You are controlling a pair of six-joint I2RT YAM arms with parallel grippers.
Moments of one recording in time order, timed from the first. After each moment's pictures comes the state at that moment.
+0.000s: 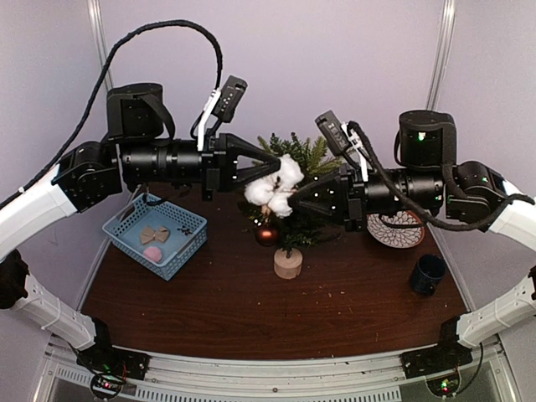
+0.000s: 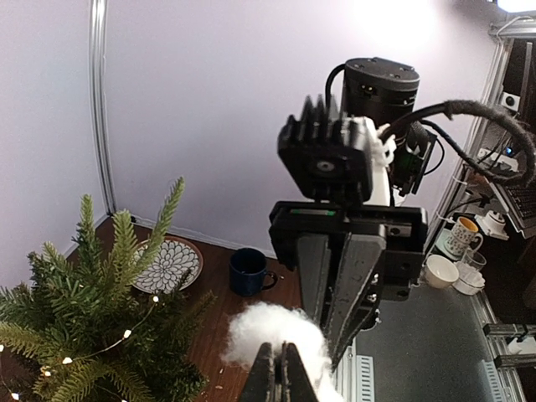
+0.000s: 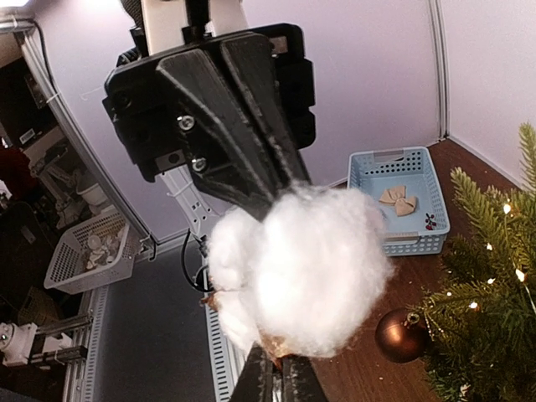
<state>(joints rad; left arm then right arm) -1.08 1.34 1.57 -0.33 0.38 -0.10 1.10 1.21 1.41 -0.42 -0.31 0.25</state>
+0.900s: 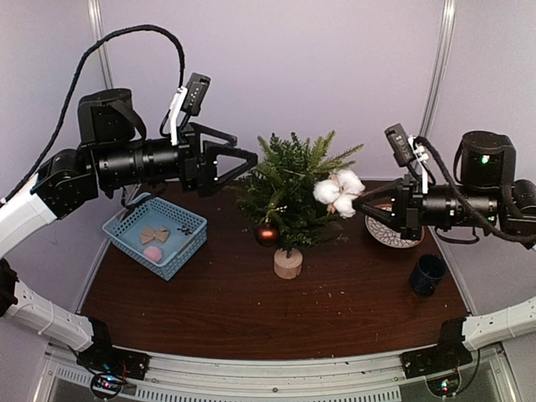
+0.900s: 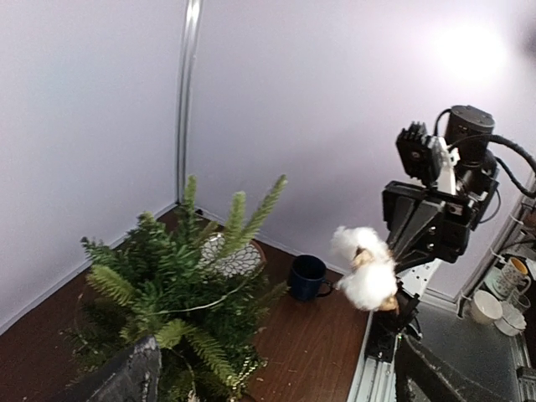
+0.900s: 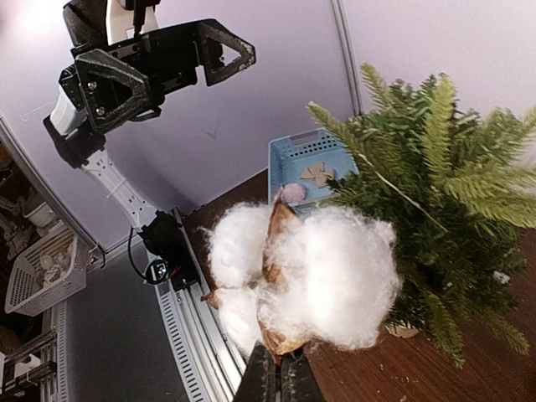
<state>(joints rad) -1.03 1.22 1.48 -0.34 0.17 -0.16 1.07 0.93 1.27 -0.60 -0.09 0.27</state>
